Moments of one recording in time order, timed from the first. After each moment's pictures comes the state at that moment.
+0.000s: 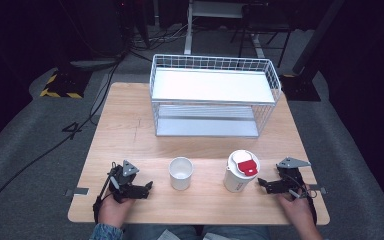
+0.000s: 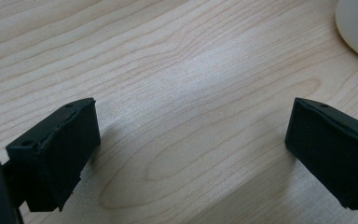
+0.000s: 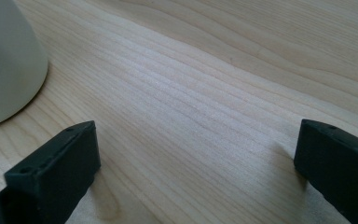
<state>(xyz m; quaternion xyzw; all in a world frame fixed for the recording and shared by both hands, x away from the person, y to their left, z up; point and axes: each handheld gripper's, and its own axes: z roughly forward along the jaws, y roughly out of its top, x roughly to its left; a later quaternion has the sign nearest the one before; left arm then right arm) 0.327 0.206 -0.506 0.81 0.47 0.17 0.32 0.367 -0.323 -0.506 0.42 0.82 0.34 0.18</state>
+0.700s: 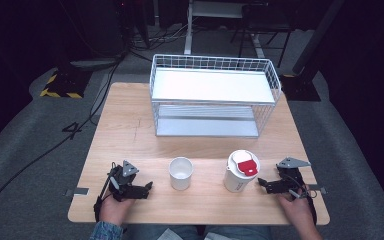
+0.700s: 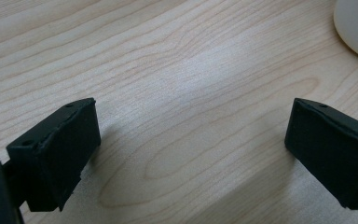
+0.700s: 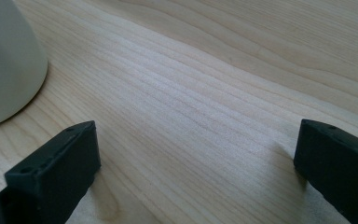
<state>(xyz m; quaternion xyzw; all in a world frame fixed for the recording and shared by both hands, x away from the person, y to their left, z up) 0.326 0.206 -0.506 0.81 0.47 0.17 0.32 0.367 -0.323 -0.506 0.42 0.82 0.34 0.18</state>
